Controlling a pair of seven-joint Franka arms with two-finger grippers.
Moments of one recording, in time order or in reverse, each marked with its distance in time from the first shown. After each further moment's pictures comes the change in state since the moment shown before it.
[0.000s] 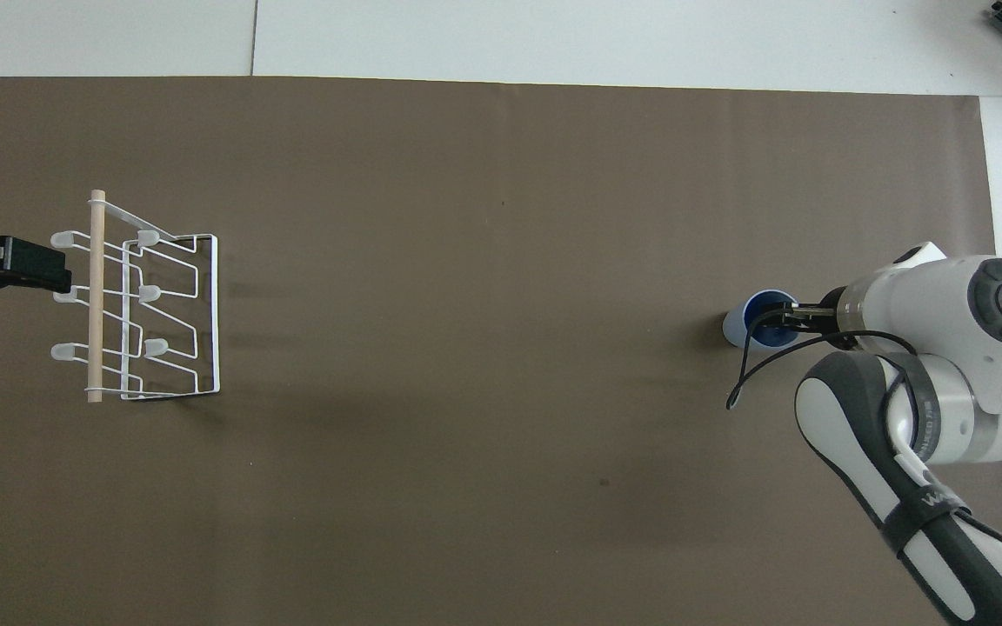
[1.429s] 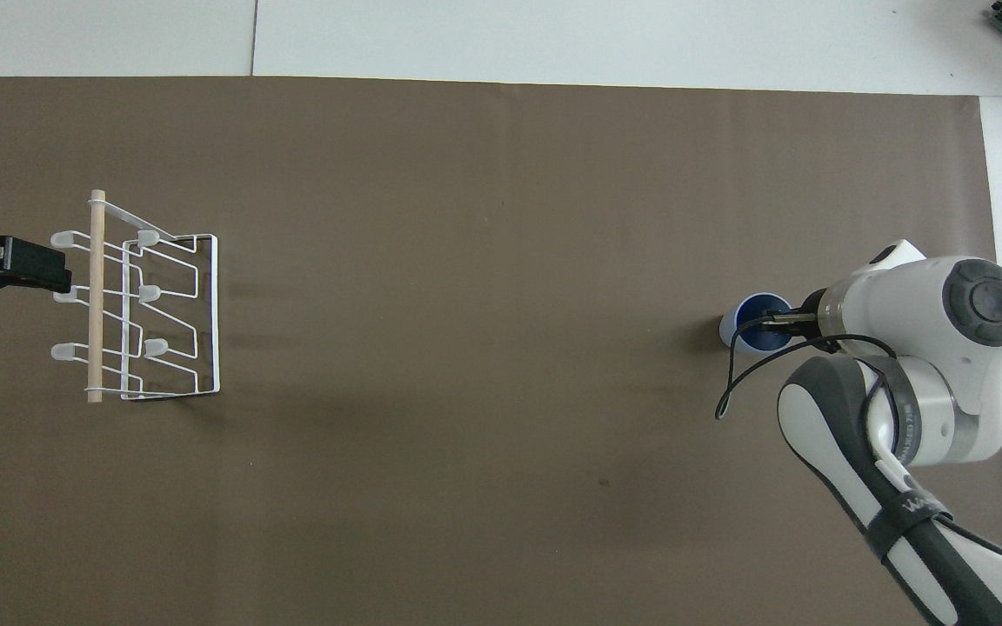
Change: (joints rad) left arm 0.000 0.000 0.000 0.000 0.000 0.000 0.000; right arm 0.033 0.000 0.003 -0.001 0.009 -0.016 -0.091
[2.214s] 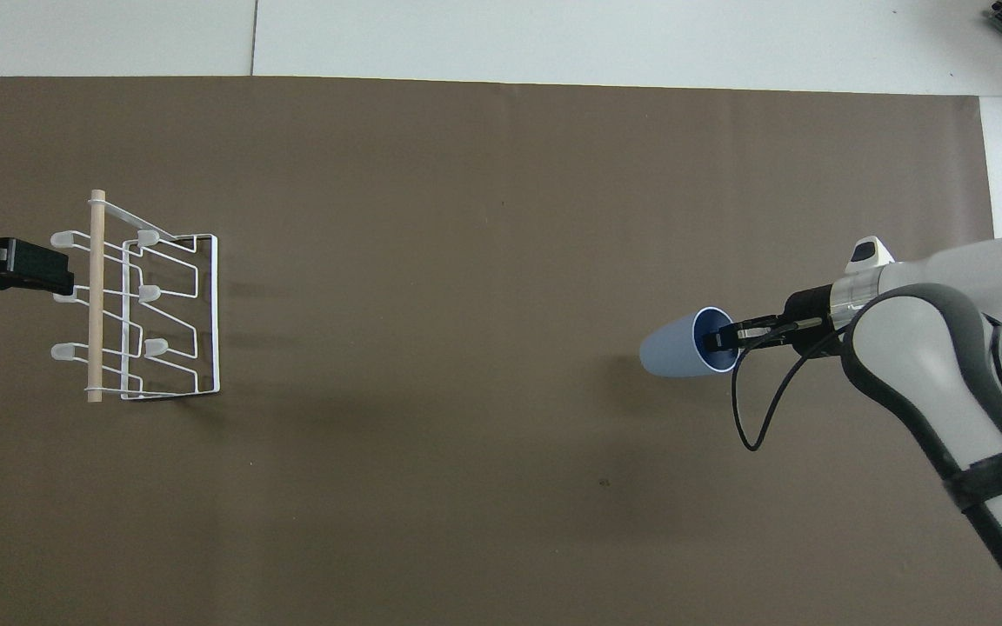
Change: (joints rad) left arm -0.001 0.000 -0.004 0.000 0.000 -0.007 0.000; right arm -0.023 -0.005 -0.005 0.098 0.743 -0.368 -0.591
